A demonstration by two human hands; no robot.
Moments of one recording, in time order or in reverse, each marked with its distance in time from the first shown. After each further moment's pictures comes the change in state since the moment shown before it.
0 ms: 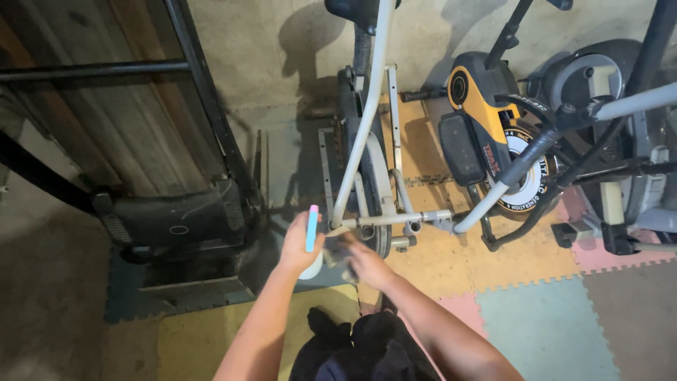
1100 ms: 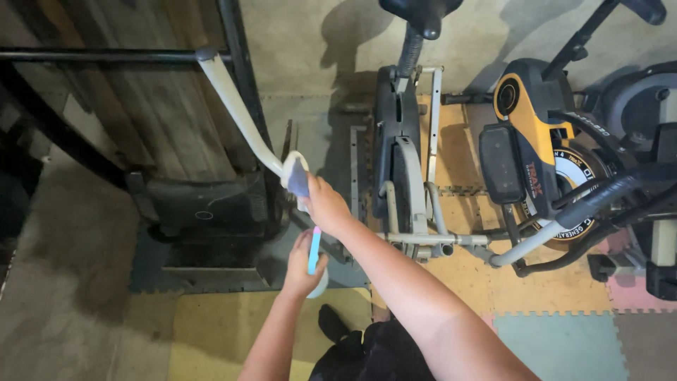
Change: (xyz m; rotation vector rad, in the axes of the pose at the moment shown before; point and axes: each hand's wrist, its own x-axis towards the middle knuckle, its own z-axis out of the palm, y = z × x) left_hand -0.021 -0.037 -0.028 -0.007 0.126 -0.114; right_hand 0.230 -0.116 0.001 -0.138 0.092 0.045
